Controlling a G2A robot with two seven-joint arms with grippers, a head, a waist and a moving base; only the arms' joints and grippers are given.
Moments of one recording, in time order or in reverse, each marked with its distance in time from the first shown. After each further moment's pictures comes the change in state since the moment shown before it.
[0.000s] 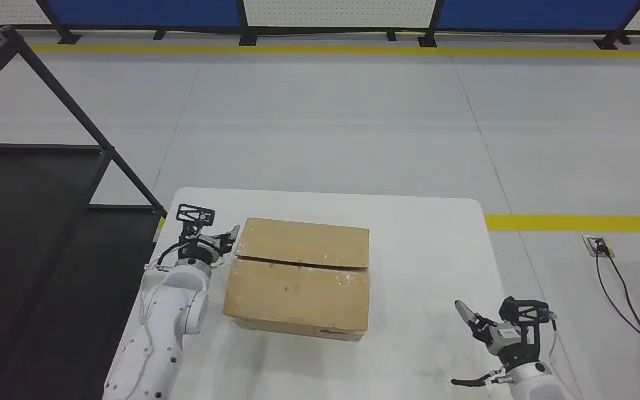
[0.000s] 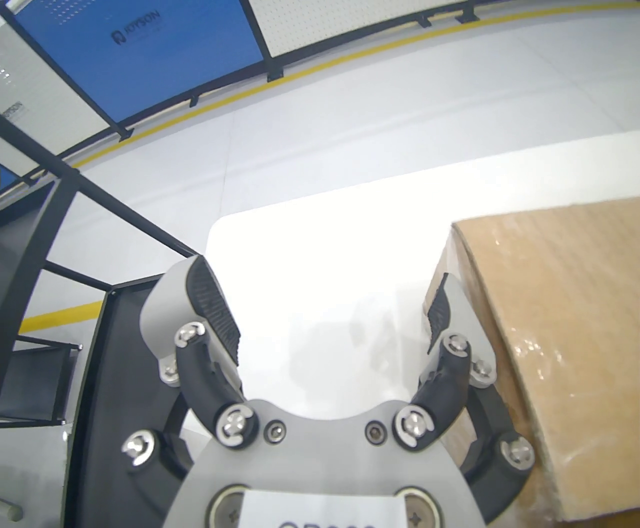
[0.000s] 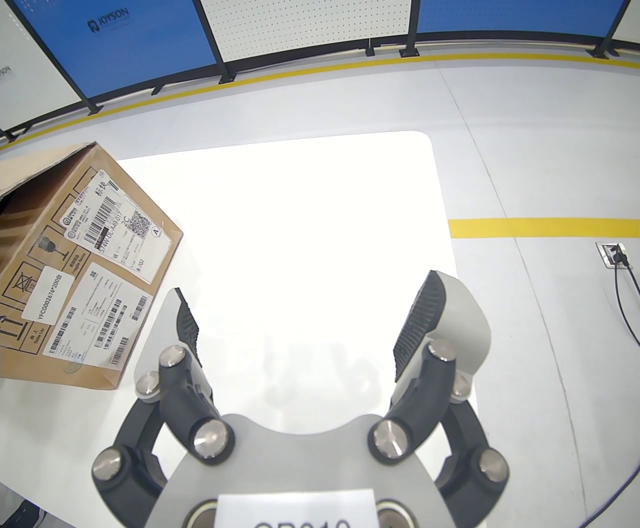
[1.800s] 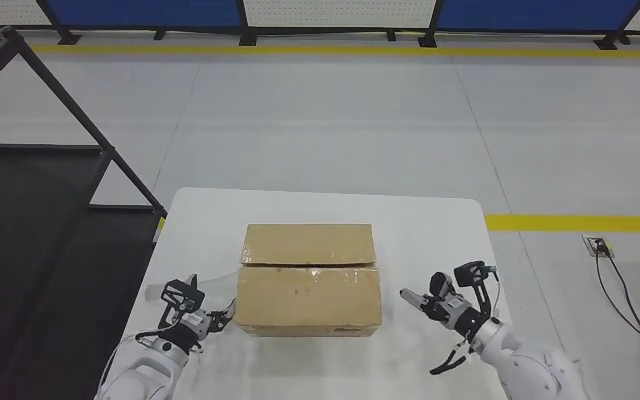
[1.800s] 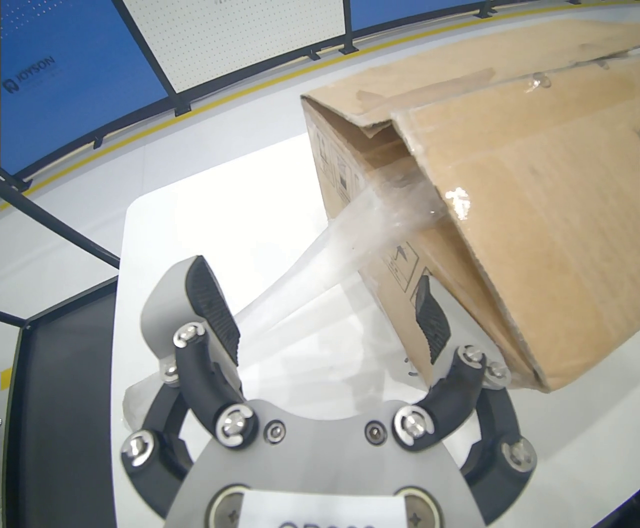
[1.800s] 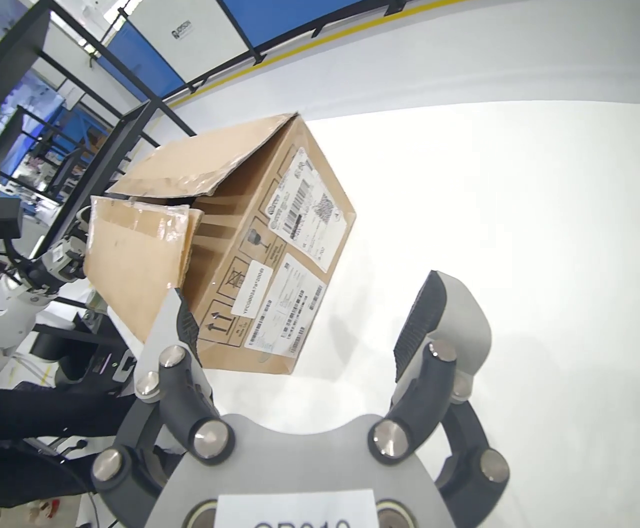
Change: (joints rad) left arm 0.514 0.052 -0.219 -0.295 -0.007 -0.392 0.249; right arm 0.316 0.009 -0.141 0.158 0.395 -0.335 0.385
